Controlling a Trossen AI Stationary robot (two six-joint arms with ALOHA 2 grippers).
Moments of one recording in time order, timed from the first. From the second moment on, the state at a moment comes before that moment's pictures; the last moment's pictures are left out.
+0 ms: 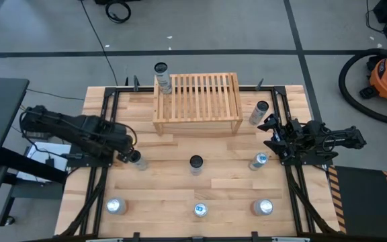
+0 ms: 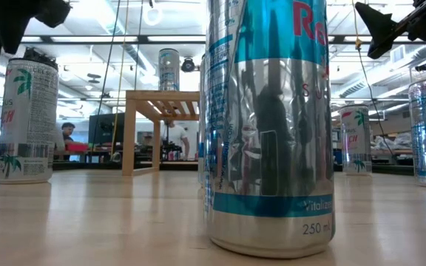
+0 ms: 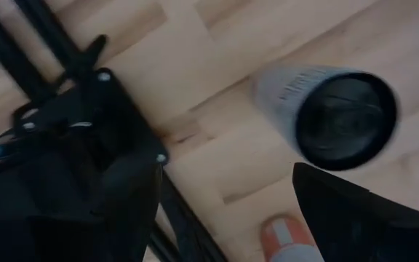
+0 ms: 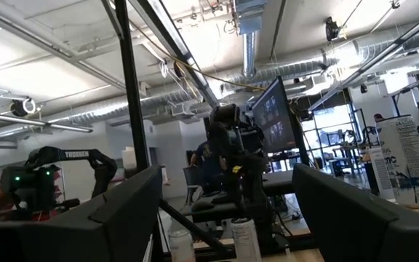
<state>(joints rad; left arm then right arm) -0.27 1.06 1.11 -1.52 -0.05 -1.30 0.08 0.00 0.01 0.48 -0.02 0.18</state>
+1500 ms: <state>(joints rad) -0.28 1.29 1.11 -1.31 -0.07 -1.24 0.08 0.00 0.01 0.48 -0.02 0.18</state>
